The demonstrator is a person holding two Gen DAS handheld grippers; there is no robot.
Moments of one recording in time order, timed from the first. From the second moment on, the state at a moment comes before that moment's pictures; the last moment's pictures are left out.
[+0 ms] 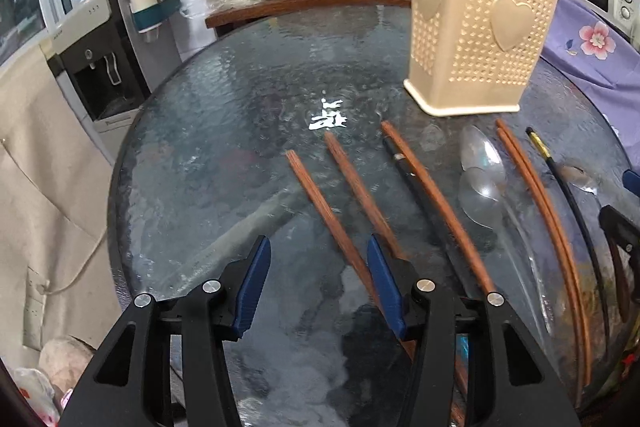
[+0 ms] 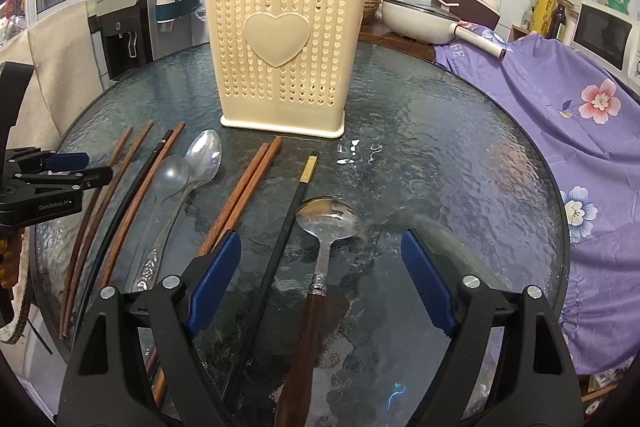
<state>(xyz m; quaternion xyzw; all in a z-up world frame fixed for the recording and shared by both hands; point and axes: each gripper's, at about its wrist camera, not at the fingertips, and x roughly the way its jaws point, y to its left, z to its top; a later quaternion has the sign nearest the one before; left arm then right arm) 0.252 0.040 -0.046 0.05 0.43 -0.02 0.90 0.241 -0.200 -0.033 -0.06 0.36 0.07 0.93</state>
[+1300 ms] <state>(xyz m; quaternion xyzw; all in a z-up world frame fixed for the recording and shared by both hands) 0.296 0.050 -0.049 0.03 0.45 -0.04 0.89 0.293 -0.213 -0.056 -0.03 0.45 0.05 0.89</state>
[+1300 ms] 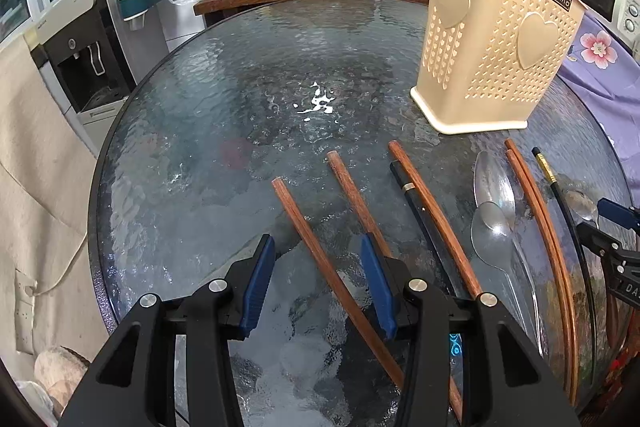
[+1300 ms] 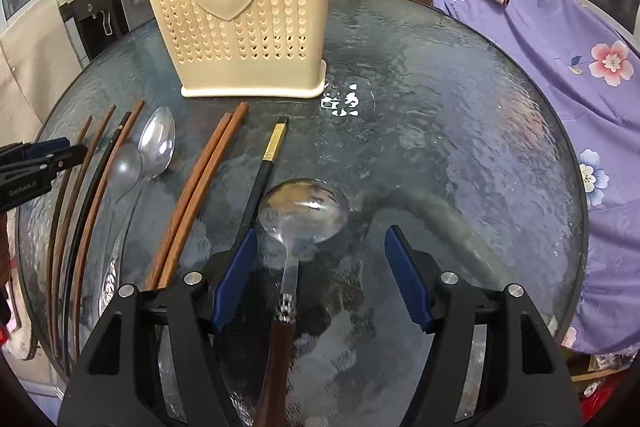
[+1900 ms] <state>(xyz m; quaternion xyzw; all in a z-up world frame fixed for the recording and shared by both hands) 0.317 0.049 -0.048 0.02 0.45 -0.04 0.89 0.314 -0.201 -0.053 -0.02 0.46 0.06 0.88</state>
